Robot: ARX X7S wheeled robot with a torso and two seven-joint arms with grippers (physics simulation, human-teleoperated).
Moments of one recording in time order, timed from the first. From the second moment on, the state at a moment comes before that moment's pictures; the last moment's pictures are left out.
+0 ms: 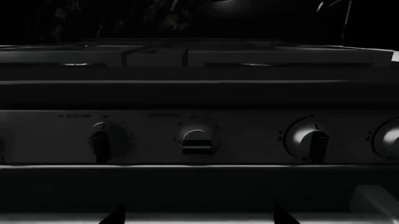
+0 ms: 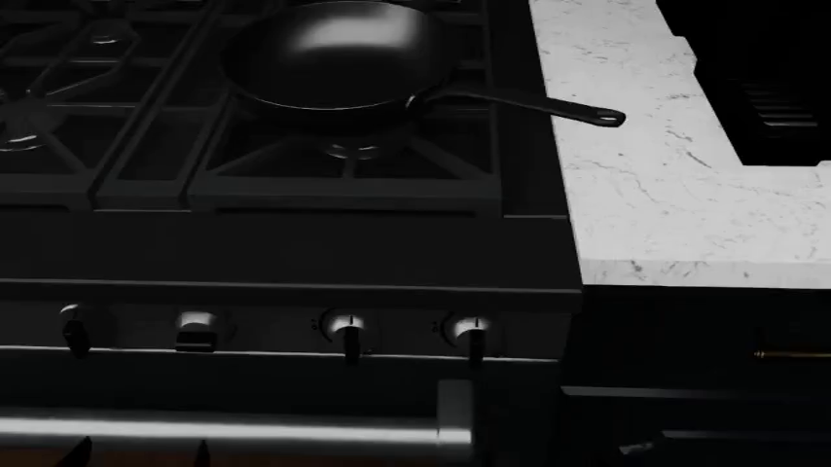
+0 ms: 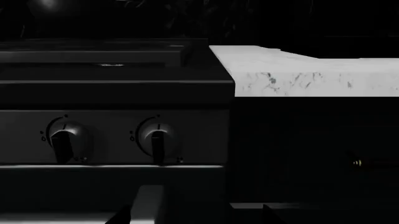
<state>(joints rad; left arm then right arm) 0.00 0.00 0.00 0.00 0.00 0.00 0.00 0.00 0.00 0.00 0.00 0.00 0.00 0.00</state>
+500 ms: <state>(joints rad) 0.12 -0.04 0.08 0.13 -0.06 -0.02 -0.08 -0.05 0.06 -0.05 -0.03 0.02 0.02 0.08</state>
